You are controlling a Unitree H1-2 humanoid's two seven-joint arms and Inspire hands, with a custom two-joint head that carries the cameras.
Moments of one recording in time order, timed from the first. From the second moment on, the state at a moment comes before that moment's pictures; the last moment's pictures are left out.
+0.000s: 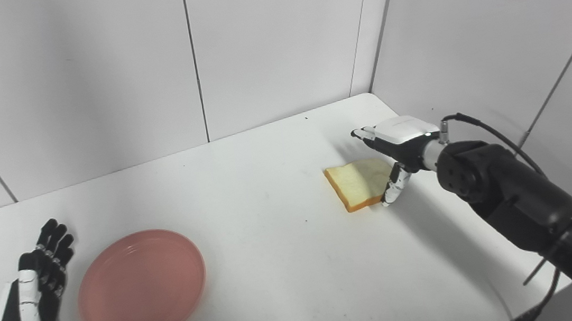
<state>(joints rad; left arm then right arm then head) -0.37 0.02 -0.04 0.38 -0.11 -0.21 -0.21 -0.23 -1.02 0.07 -0.11 -0.65 0.29 0.57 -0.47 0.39</state>
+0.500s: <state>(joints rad) -0.36 0.02 -0.03 0.37 -0.11 -0.21 -0.21 -0.28 -0.96 0.09 -0.04 -0.67 0.27 0.54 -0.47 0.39</state>
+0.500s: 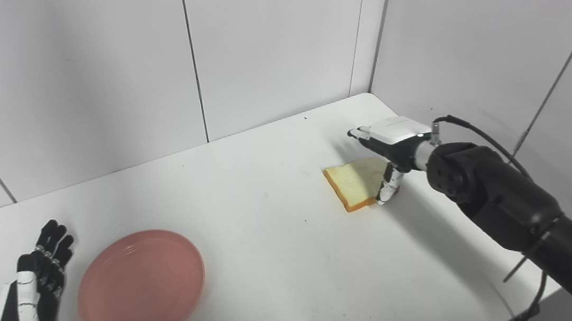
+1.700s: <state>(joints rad) -0.33 0.02 -0.02 0.33 -0.12 -0.15 -0.19 -0.40 -0.96 0.20 0.09 -0.72 0.22 0.59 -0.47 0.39</state>
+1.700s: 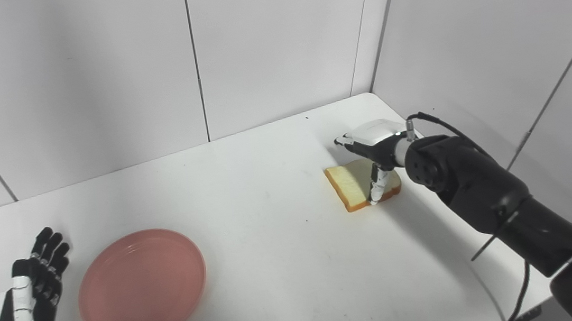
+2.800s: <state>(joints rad) -0.31 0.01 -0.03 0.29 -0.12 -0.13 -0.19 -0.50 -0.90 0.27 0.27 -0.70 0.17 0.54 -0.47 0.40</state>
